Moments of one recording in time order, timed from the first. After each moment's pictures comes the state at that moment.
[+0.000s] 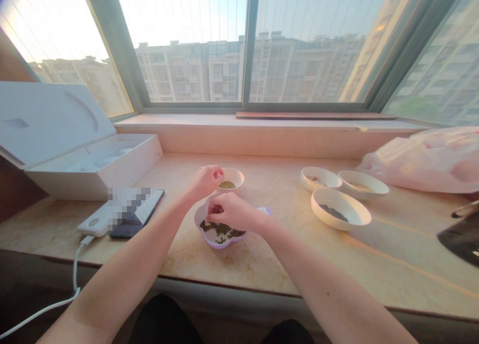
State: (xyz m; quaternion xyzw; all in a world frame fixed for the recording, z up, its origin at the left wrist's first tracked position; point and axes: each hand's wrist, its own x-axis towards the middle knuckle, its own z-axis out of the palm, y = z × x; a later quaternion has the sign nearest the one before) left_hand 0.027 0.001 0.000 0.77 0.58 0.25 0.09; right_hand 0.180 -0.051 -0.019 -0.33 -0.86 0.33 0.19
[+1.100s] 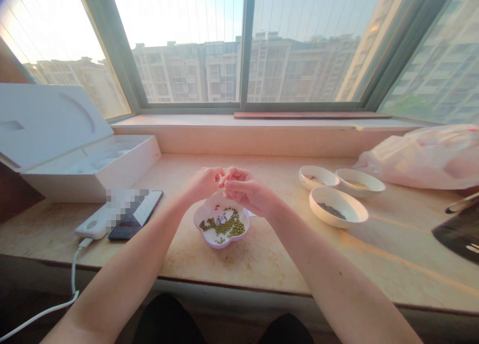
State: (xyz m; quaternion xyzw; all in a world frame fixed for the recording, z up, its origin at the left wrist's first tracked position) left_hand 0.022 -0.009 0.008 0.82 0.52 0.23 0.10; right_hand 0.203 -0.043 0.013 -0.15 -0.54 0.71 0.42
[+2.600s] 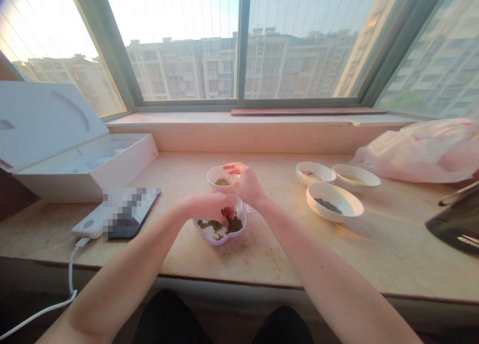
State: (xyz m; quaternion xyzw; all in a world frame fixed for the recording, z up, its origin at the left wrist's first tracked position) left_hand 0.043 -0.035 0.000 0.89 0.37 -0.07 0.26; right_hand 0.197 -0.014 -0.019 -0.47 -0.67 0.32 0.48
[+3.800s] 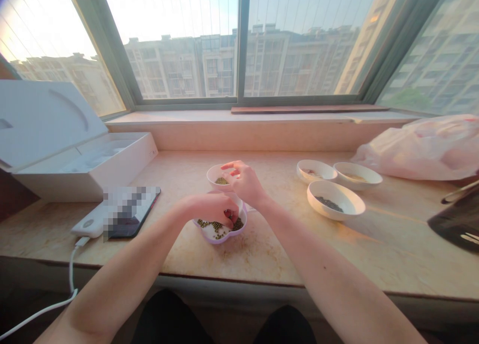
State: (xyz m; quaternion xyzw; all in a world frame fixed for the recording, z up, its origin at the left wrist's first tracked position) left_hand 0.048 -0.040 0.006 0.91 0.34 -0.08 0.21; right_hand 0.196 -0.017 -0.015 -0.47 -0.69 0.27 0.48
